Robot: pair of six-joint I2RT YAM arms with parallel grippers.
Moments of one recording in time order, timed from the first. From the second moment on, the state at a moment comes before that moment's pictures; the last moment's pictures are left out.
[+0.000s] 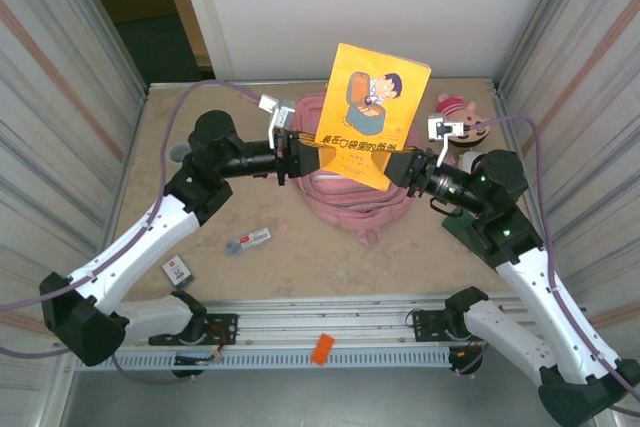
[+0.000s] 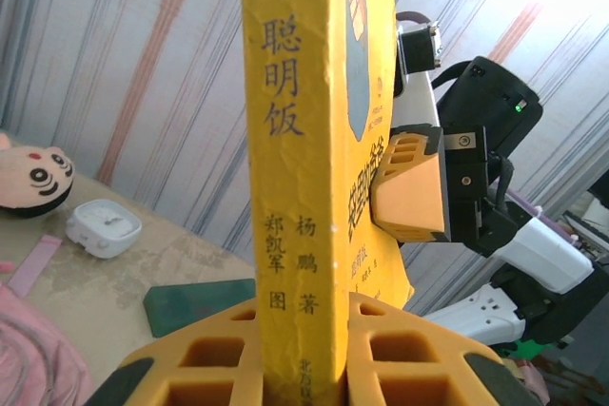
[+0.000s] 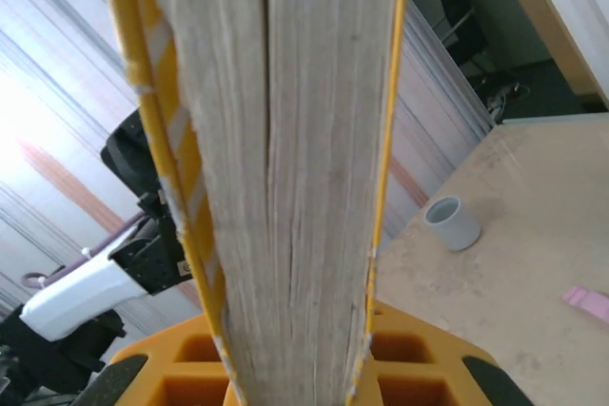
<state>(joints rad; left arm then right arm) -0.63 1.18 1.12 0.09 0.81 -0.51 0.44 0.77 0.92 -0.04 -0.64 0.75</state>
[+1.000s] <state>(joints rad) -0.63 1.11 1.17 -0.74 0.51 0.42 0.66 0.99 1.17 -0.97 -0.34 -0.55</state>
